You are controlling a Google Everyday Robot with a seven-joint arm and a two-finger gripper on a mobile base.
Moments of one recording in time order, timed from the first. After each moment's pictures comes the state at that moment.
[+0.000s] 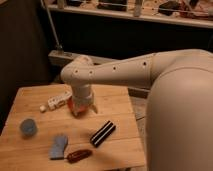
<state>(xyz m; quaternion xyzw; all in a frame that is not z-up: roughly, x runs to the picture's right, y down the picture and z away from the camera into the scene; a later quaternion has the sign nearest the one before) -0.102 0.101 0.704 -0.26 0.23 0.64 0.68</state>
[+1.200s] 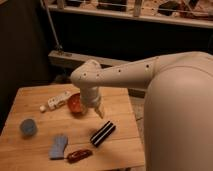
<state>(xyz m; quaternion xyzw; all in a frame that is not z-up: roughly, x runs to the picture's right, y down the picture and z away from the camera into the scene) -0.070 0.115 0.731 -0.21 0.30 0.76 0.54</state>
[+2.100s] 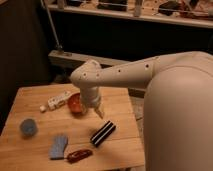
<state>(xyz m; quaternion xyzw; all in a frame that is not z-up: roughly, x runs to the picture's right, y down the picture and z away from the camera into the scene) -0.068 0.119 0.746 -0.21 0.30 0.76 0.53</state>
